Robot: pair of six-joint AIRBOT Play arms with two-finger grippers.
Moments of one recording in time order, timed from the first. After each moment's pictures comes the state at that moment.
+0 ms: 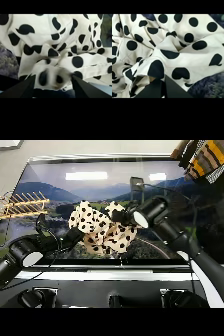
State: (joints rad) left arm -0.62 -0.81 0.76 1.56 -0.83 -2.79; right arm 0.70 -1.26 1.38 -1.71 1.18 2.31
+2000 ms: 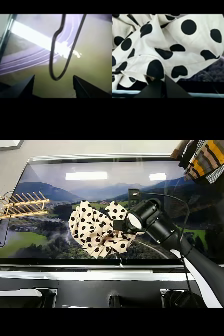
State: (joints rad) left arm 0.98 -1.64 1.29 1.38 -0.95 -0.87; right arm 0.71 -1.29 1.37 -1.69 1.36 2.32
